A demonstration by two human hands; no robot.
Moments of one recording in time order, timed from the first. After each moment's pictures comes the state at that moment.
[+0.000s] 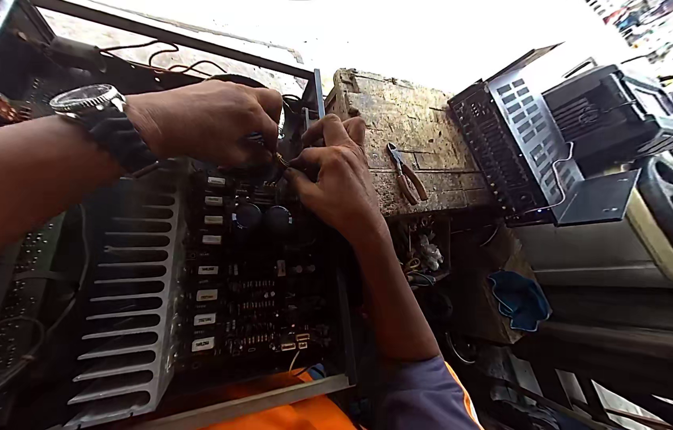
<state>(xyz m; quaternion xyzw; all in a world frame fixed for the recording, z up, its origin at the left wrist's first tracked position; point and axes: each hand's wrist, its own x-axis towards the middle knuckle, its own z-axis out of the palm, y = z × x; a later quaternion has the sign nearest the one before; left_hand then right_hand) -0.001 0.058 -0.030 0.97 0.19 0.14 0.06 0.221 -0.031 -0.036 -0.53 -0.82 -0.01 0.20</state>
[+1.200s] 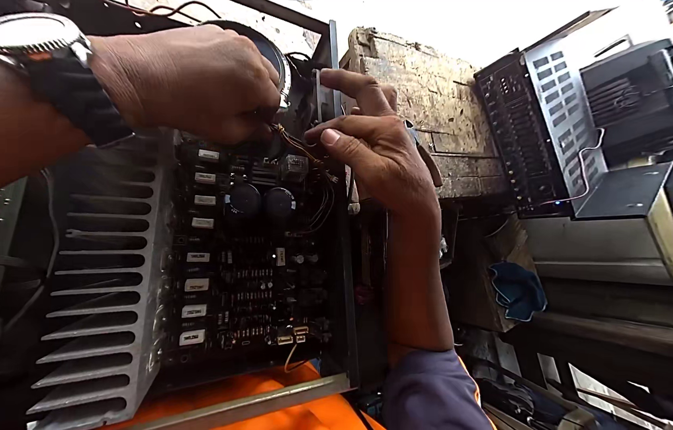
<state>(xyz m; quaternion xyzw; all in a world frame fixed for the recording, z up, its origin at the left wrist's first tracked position) 0.000 0.056 -0.037 0.98 0.14 0.15 0.03 0.269 -0.017 -0.031 -0.41 -0.84 0.19 0.29</state>
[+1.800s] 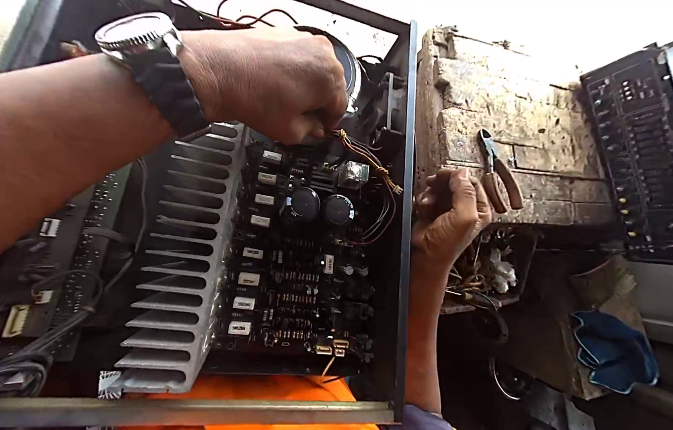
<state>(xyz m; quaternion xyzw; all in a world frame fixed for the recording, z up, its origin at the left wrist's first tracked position) -0.009 0.051 -0.022 0.98 0.19 0.07 0.06 0.281 -0.053 -0.127 -0.47 -0.43 0.31 0.70</state>
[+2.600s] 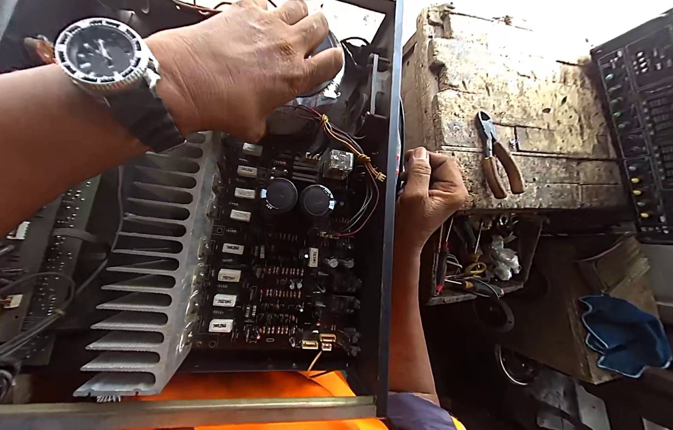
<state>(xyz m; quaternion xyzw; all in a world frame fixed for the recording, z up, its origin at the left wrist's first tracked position) 0.003 0.041 -0.026 0.95 0.31 0.01 -0.08 0.274 -0.038 -0.144 -0.53 -0.56 0.09 0.63</state>
